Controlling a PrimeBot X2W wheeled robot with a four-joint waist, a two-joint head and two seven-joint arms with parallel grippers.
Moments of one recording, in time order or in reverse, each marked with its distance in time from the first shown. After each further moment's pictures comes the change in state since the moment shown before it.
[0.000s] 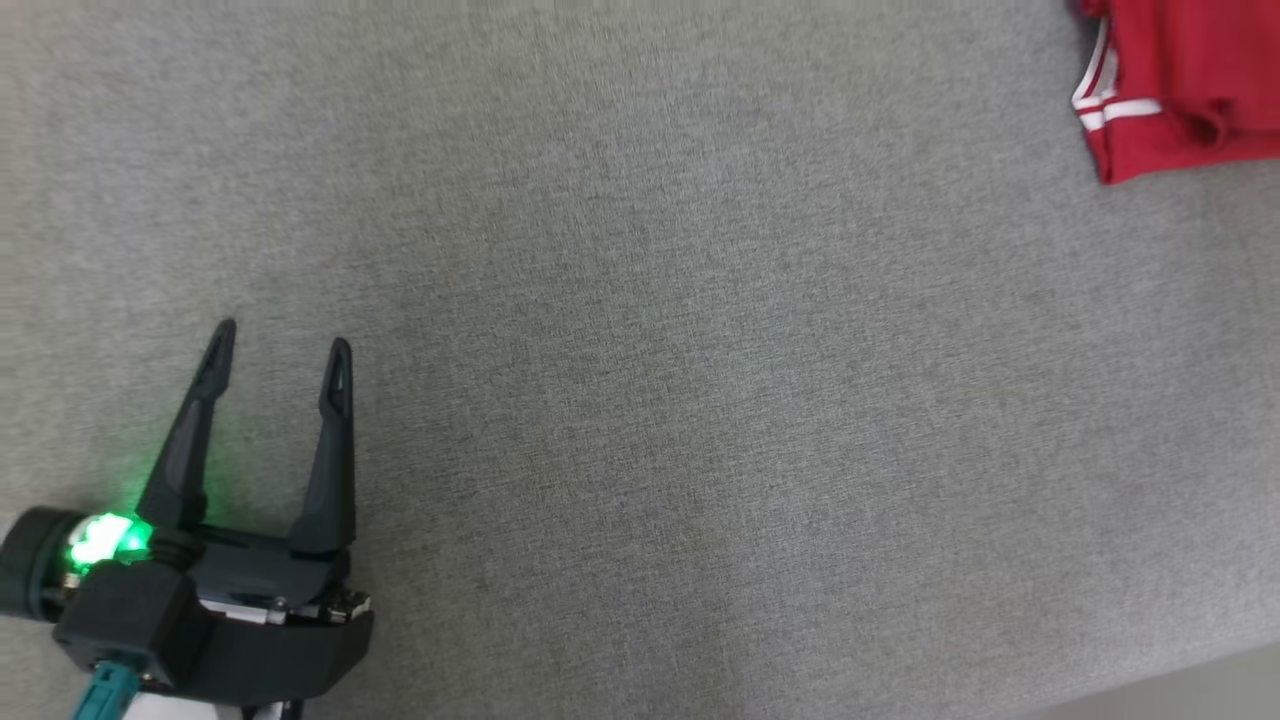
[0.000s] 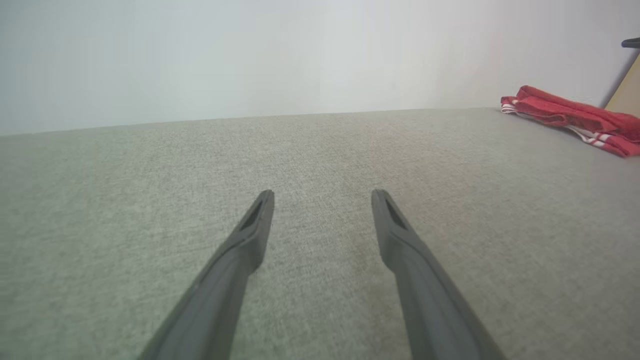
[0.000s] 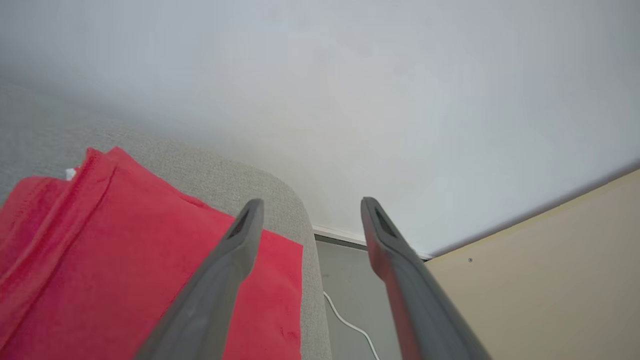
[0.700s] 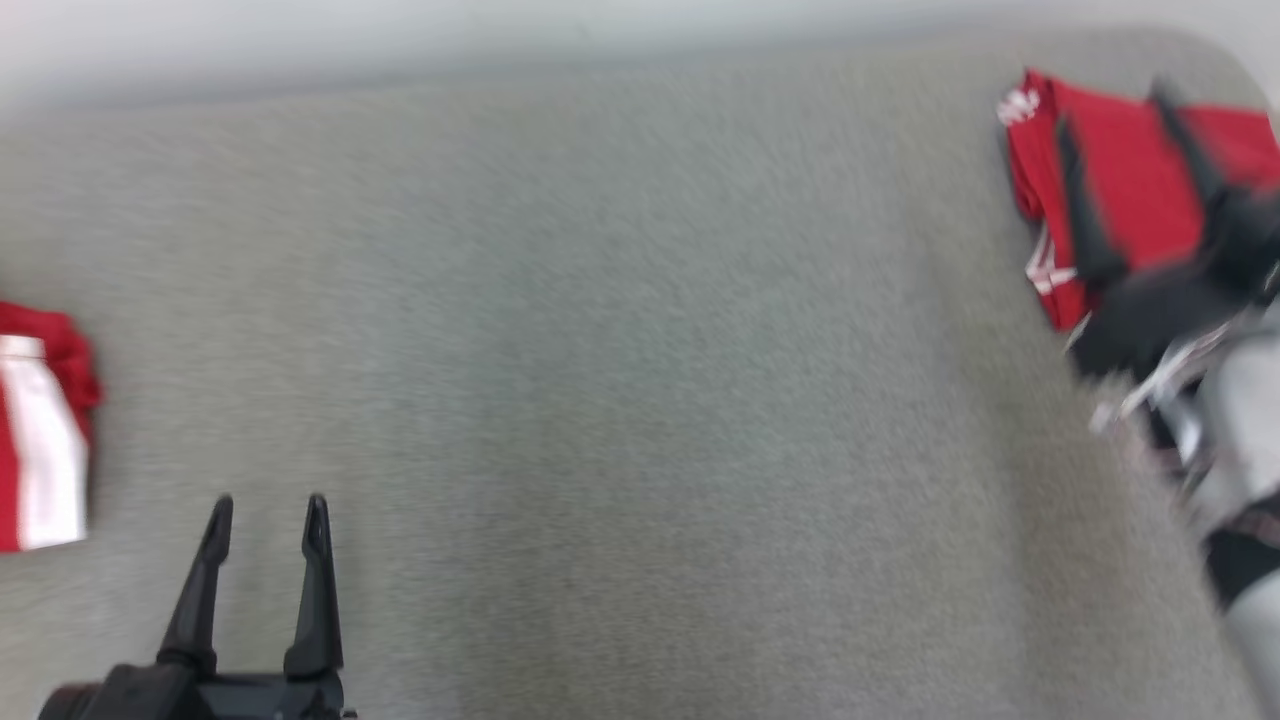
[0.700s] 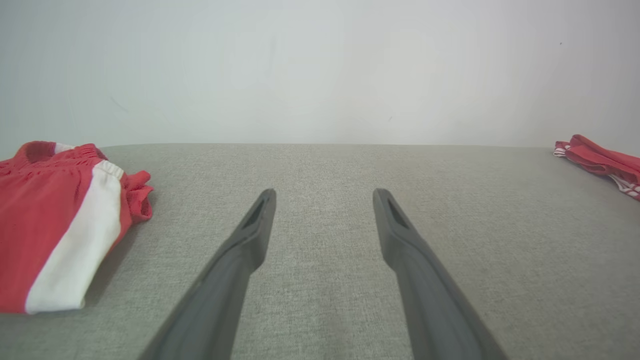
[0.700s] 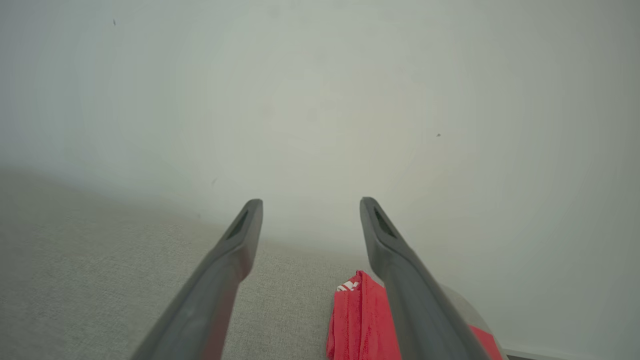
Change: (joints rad) left arm 0.179 -0.096 0.101 0.129 -0.039 0.000 0.000; right arm 0.455 0.259 -0.105 -0.303 0.023 0.000 -0.189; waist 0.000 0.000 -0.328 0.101
